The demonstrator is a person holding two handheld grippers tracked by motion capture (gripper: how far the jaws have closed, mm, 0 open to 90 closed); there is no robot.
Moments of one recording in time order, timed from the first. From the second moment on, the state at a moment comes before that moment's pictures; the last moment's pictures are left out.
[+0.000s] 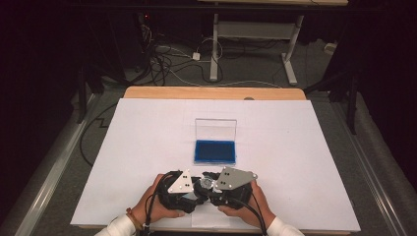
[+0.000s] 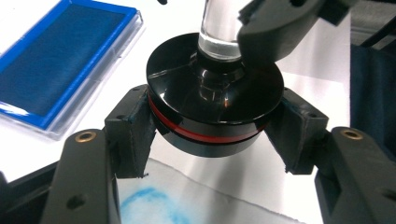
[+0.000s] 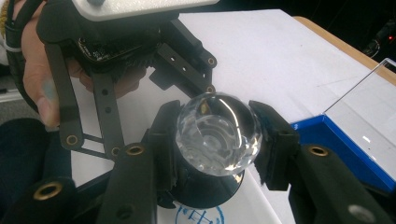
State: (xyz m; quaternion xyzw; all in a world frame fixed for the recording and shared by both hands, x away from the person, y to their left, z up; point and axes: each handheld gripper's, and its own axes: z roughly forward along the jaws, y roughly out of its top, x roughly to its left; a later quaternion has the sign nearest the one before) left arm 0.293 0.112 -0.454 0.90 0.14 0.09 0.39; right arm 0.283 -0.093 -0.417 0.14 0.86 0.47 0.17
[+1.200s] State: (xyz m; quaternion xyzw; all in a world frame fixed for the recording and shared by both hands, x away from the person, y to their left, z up) left arm 0.291 0.110 -0.456 0.90 0.15 0.14 0.39; right arm 0.285 -0.100 -0.407 0.16 0.84 0.49 0.17
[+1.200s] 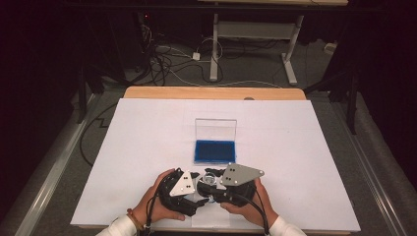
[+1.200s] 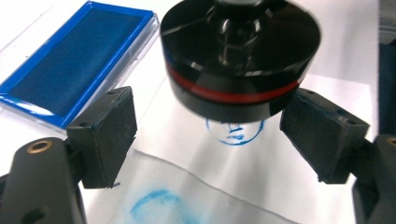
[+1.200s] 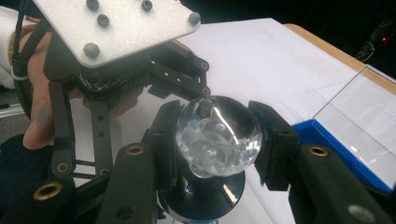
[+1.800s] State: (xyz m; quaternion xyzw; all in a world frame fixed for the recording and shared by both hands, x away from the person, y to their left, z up) left arm 0.294 0.127 -0.450 0.89 0.16 0.16 0.39; right arm 0.285 -0.109 -0.400 0.16 0.84 0.49 0.18
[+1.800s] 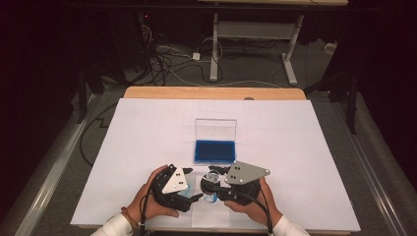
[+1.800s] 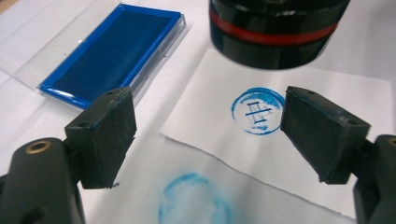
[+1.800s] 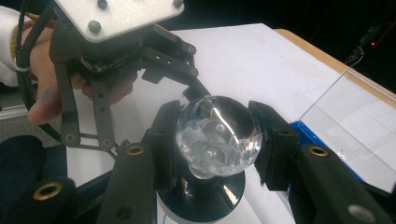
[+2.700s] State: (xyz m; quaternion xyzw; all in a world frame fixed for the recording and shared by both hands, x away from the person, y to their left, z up) left arm 0.296 0.178 -0.442 0.87 0.19 0.22 0.40; right arm 0.292 -0.129 -0.391 0.17 0.83 0.49 0.20
